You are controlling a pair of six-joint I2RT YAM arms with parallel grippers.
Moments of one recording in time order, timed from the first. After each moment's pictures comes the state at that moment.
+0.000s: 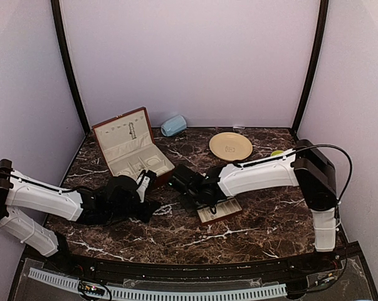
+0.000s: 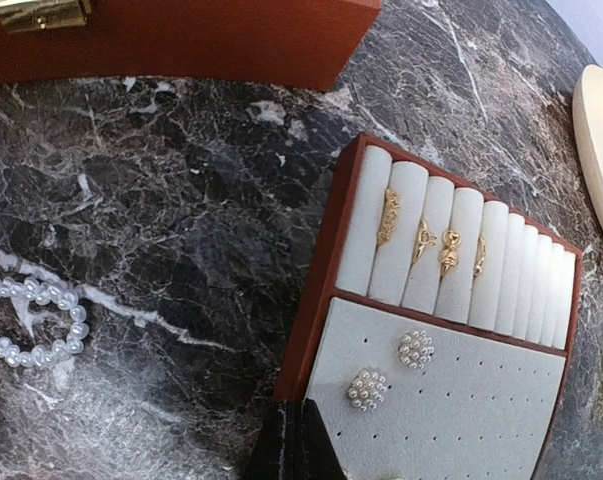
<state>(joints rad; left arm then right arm) -0.97 1.36 0.52 0.19 -0.16 -0.40 1.14 2.07 1.46 -0.49 0.49 0.32</state>
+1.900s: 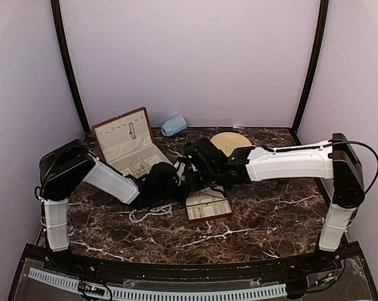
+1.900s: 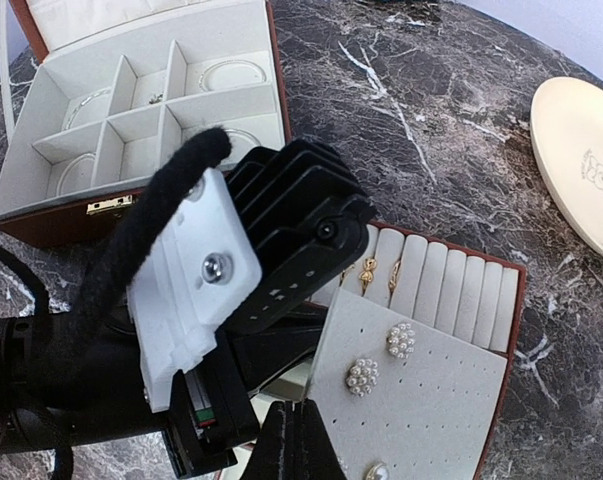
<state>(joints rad) -0.88 2.02 0.97 0.51 -0.09 -0.31 1.07 1.84 1.37 -0.38 0.34 0.44</state>
